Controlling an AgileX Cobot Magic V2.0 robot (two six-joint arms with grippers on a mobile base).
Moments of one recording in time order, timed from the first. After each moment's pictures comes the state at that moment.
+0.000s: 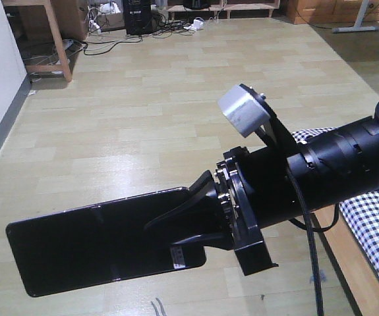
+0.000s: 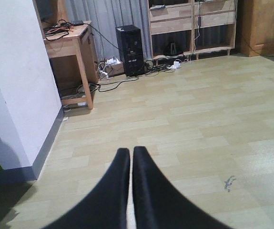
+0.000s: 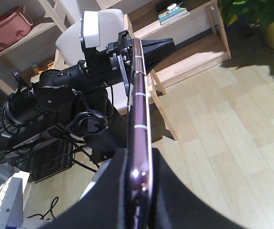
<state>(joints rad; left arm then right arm) 0.05 -0.01 0.03 -0.03 0.18 0.15 0.44 1.38 -1.03 1.28 1.21 -1.20</state>
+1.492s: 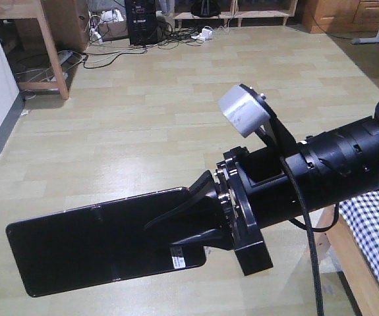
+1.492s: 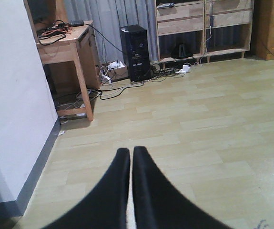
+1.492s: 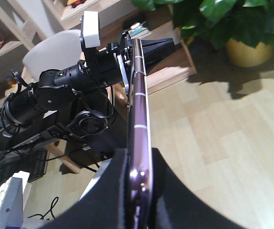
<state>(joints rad) 0.05 -0.01 0.03 -0.03 0.18 0.15 0.44 1.38 -1.03 1.28 1.21 -1.20</state>
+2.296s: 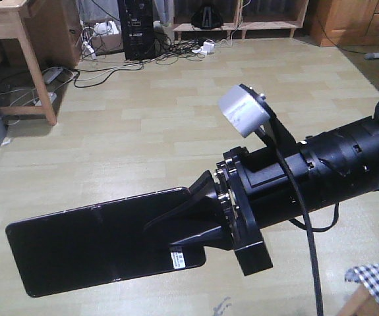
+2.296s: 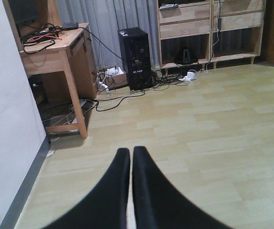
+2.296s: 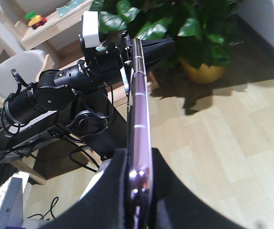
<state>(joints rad) 0.05 -0.01 0.03 -0.03 0.18 0.15 0.44 1.38 -1.03 1.28 1.20 -1.20</state>
